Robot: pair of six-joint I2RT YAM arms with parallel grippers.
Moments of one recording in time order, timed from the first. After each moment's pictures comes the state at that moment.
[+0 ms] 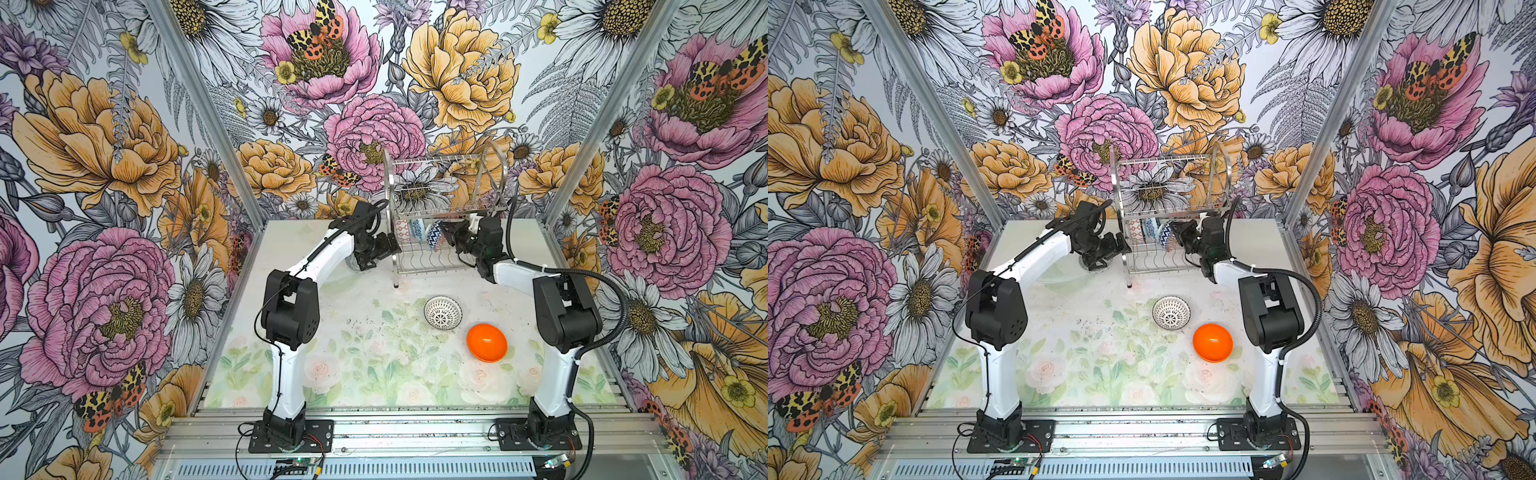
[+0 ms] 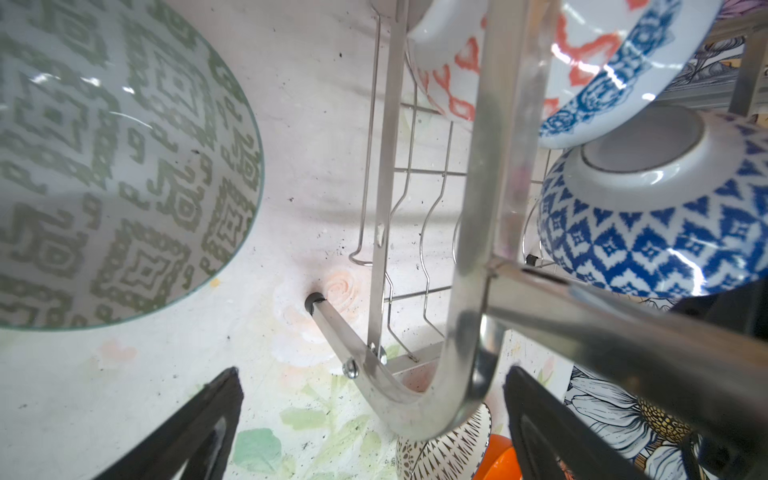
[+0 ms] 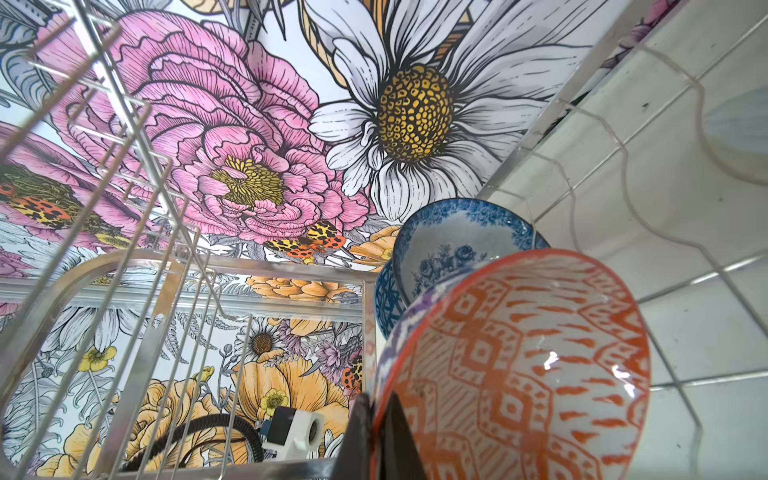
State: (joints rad) left arm -0.36 2.08 1.85 -0.81 0.32 -0.71; right arm 0.22 1.98 1.28 0.52 -0.41 1.26
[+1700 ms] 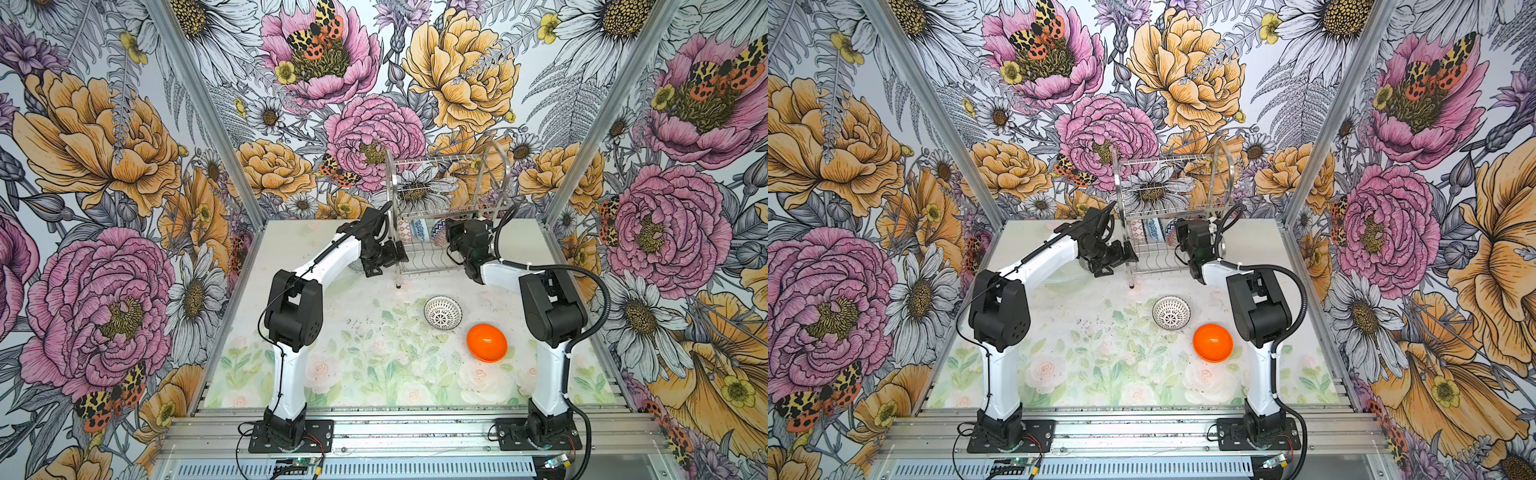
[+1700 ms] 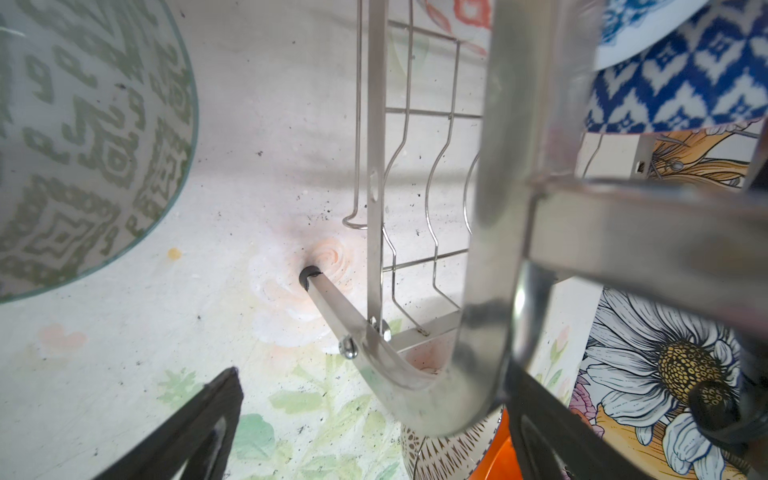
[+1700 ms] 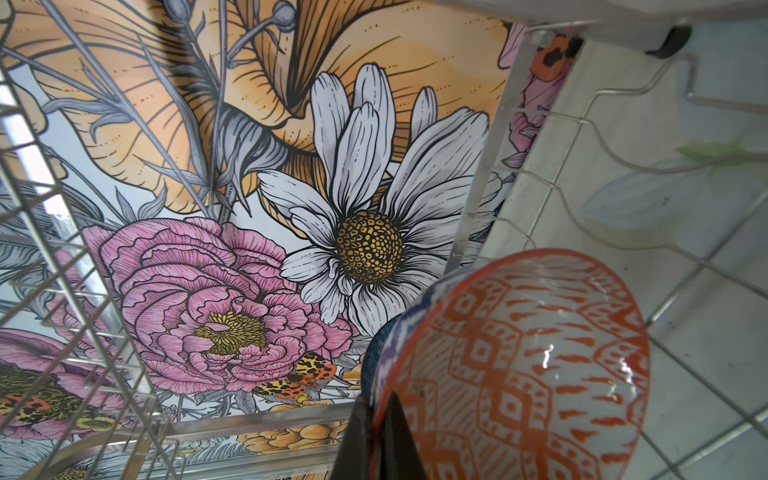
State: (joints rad) left arm -0.42 2.08 1.80 -0.81 0.33 -0.68; right arm 0.28 2.08 1.34 0.55 0.04 1.46
